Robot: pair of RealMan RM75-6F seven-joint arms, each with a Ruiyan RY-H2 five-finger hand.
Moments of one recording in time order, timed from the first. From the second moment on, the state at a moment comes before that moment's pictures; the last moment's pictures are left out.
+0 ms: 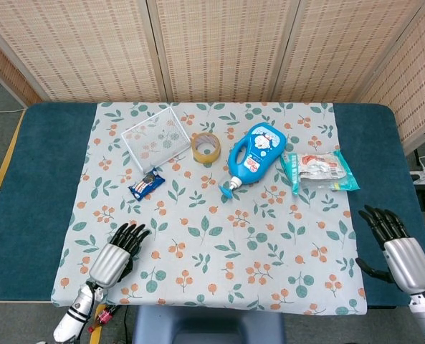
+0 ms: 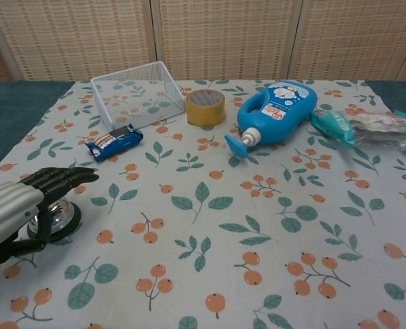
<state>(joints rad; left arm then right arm) -0.30 -1.77 0.05 -1.02 1.73 1.35 -0.01 0.09 -1.02 -0.02 -1.63 -1.66 1.49 0.16</state>
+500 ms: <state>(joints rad) -0.29 -1.85 0.08 -0.85 1.68 1.31 -0.11 0.10 -1.02 -0.02 -1.63 -1.66 1.48 0.16</state>
